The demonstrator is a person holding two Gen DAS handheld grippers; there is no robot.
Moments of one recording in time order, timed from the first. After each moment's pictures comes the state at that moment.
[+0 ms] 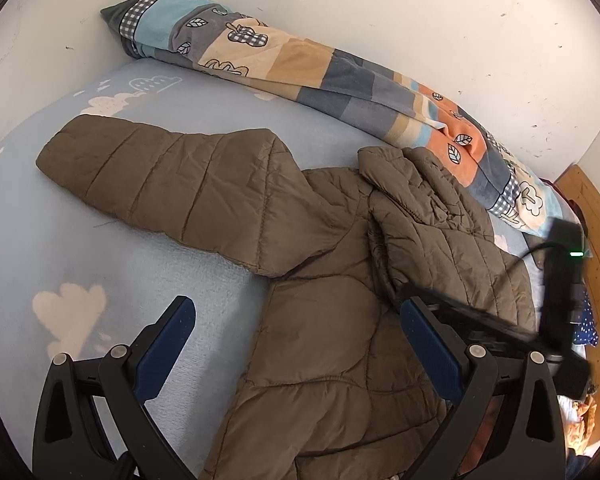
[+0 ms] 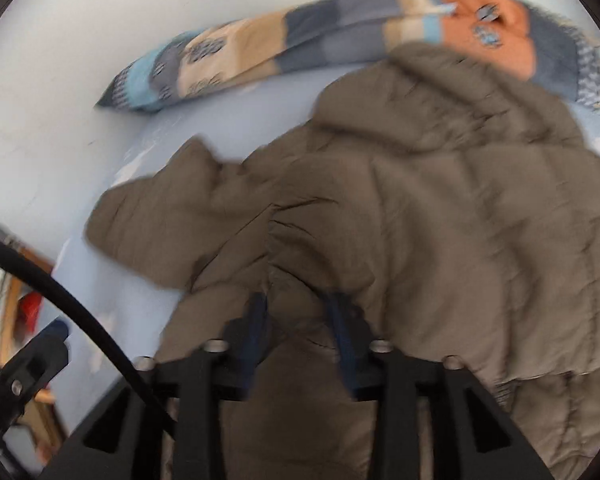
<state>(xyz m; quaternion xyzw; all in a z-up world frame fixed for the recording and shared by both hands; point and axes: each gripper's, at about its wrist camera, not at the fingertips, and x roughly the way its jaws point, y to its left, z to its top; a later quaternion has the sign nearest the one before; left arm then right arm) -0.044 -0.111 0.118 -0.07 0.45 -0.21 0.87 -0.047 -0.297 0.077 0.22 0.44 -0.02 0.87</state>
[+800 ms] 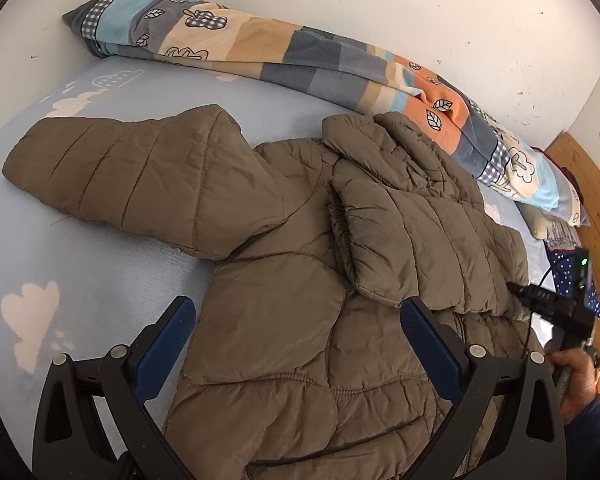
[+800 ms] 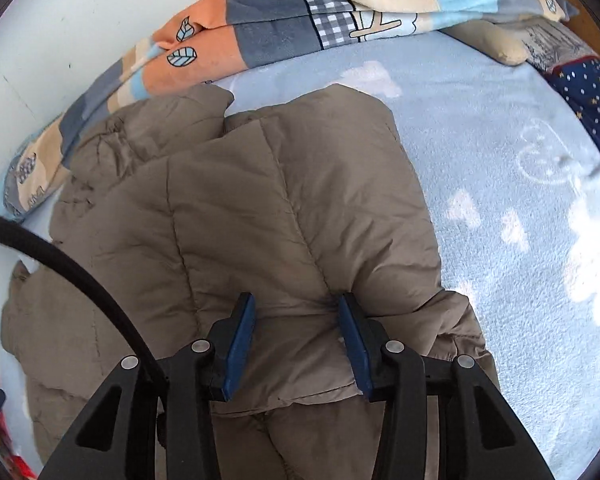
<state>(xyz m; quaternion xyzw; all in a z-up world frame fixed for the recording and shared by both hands) -0.051 -0.159 0.098 -0.04 0.46 -0.24 0.85 -0.194 -0.546 0.037 0.29 0.43 -0.27 0.81</state>
